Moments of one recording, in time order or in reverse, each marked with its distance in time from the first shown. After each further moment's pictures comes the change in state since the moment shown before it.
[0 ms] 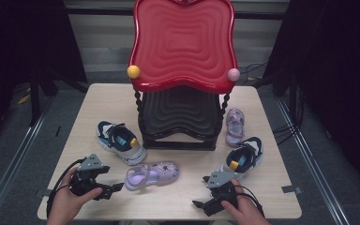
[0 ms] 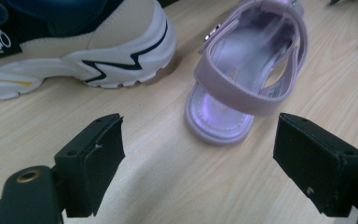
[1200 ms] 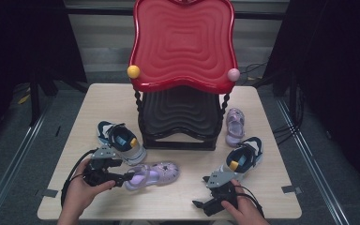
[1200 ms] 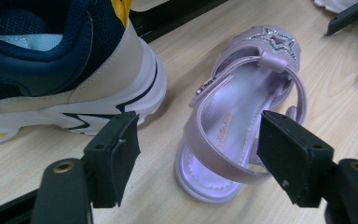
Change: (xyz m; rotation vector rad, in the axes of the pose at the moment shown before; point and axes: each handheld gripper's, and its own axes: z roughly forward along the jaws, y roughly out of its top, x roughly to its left) left arm -0.003 0.030 0.024 -0.007 -0.012 -0.026; right arm 0.000 0.000 0.000 0.000 -0.001 0.000
